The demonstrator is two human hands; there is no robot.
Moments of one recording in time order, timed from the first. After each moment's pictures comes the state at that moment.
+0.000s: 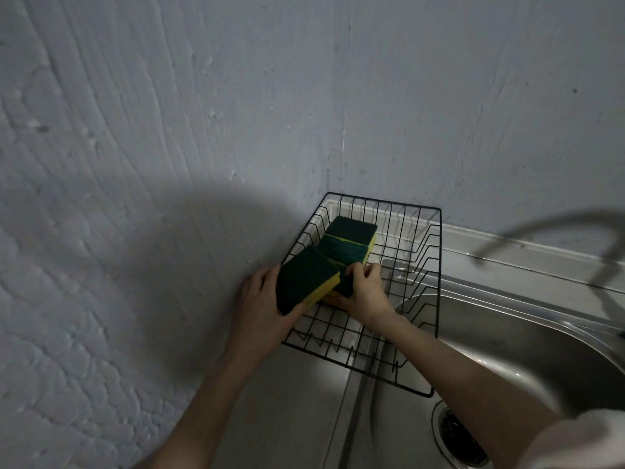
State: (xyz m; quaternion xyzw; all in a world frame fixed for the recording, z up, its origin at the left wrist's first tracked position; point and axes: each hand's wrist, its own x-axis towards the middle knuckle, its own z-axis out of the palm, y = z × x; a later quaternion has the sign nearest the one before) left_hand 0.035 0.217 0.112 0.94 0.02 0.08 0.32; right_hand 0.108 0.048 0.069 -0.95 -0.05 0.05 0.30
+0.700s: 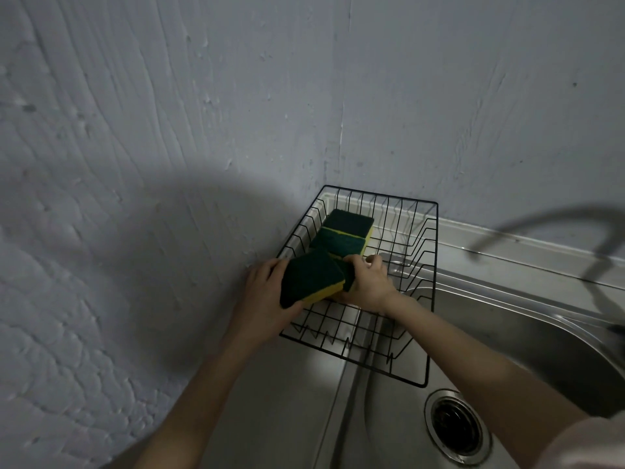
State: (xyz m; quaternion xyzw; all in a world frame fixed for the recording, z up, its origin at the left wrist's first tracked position) left_hand 0.040 0.215 0.113 0.96 -0.04 0.05 0.28; right_hand 0.109 0.036 0.092 -0.96 -0.05 0.15 0.22
